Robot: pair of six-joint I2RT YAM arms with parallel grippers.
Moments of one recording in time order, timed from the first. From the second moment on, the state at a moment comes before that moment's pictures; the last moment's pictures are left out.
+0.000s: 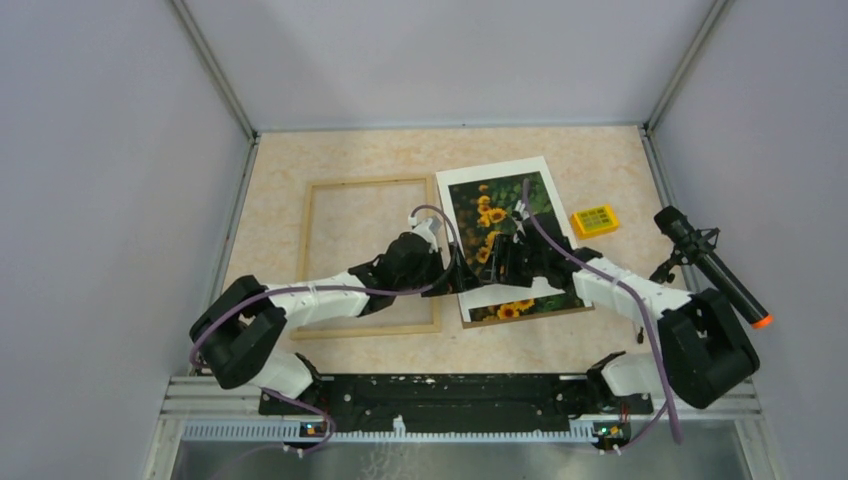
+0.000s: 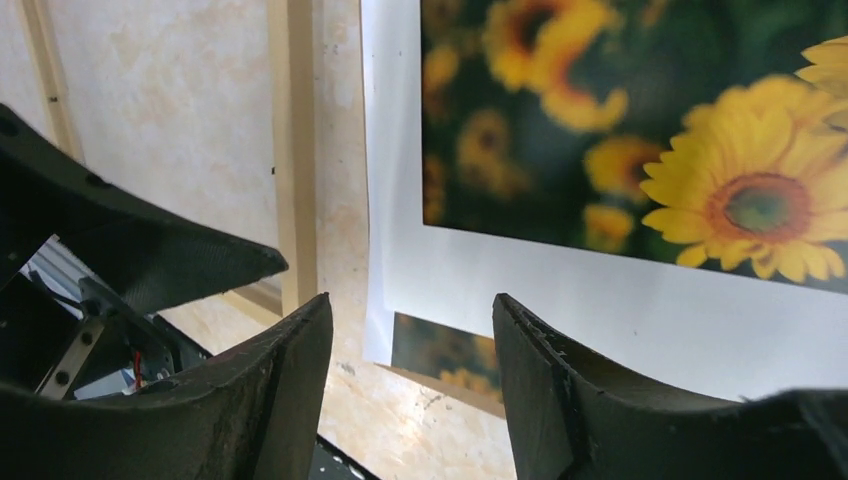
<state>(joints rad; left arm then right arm) -0.85 1.45 0.70 0.21 0.18 -0.92 0.52 1.27 0.66 -0.20 -0.25 0.61</state>
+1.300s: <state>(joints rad) -0.84 1.66 0.72 0.35 0.21 -0.94 0.52 1.41 0.60 -0.07 -0.20 0.65</state>
